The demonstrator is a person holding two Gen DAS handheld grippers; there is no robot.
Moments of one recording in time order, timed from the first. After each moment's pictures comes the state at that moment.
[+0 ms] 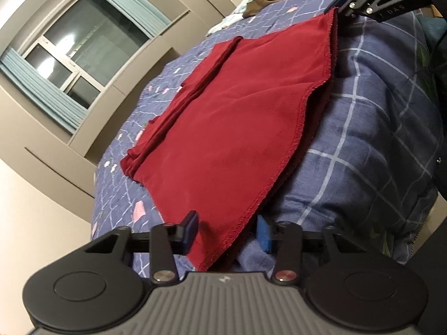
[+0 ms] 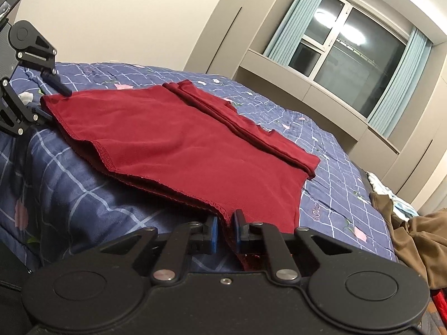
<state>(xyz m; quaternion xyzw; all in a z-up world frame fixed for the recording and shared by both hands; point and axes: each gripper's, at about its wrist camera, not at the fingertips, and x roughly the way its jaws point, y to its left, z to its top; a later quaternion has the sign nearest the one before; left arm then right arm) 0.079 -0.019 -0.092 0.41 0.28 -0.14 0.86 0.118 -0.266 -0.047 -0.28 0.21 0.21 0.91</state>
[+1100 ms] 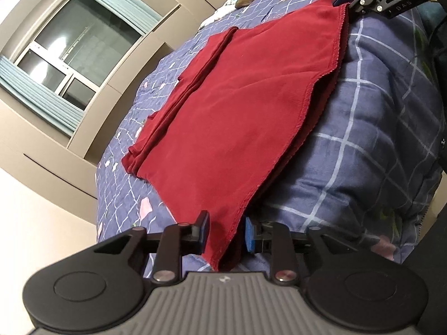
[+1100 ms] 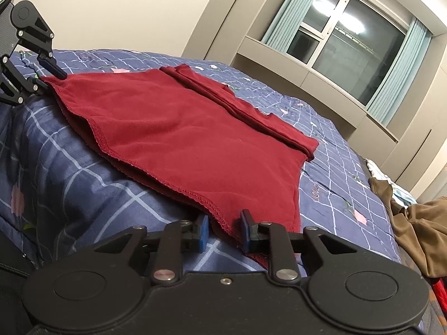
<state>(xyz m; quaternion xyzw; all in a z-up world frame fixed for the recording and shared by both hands) 0.088 -0.013 -0.091 0.44 0.29 -0.14 0.84 0.118 -0.274 -0.060 -0.29 0.24 0.20 0.91</state>
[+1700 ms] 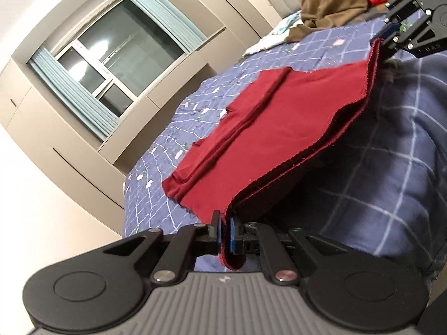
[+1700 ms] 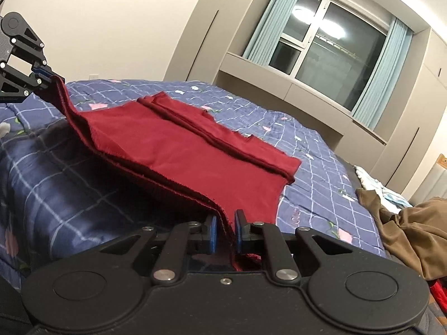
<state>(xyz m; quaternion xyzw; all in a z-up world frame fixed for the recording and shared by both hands) 0.109 -0.011 -0.040 0.38 0.22 -0.09 0.89 0.135 -0.276 -0.023 -0.25 0.21 0.18 0.93</state>
